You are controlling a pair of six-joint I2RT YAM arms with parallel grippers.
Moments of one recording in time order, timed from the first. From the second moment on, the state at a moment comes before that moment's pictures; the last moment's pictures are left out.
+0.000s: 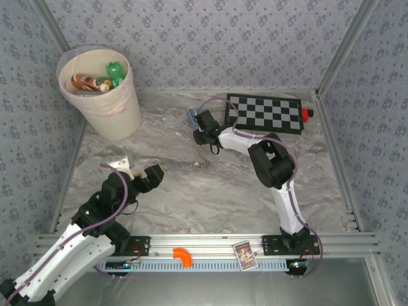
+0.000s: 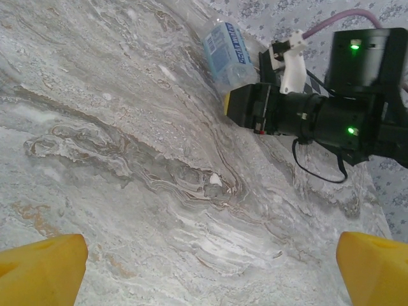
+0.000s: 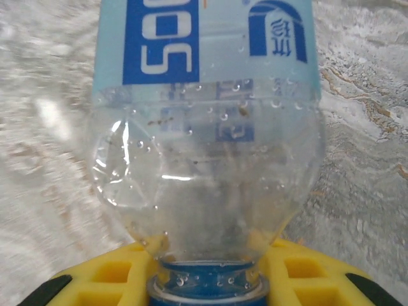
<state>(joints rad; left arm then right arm) -0.68 0.45 0.51 -0.53 -0.22 -0.87 0.65 2.17 1.56 -0.23 0.13 0.25</state>
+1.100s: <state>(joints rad) -0.60 1.01 0.70 0.00 0.22 -0.93 0.93 1.19 0.86 -0.06 0.18 0.17</state>
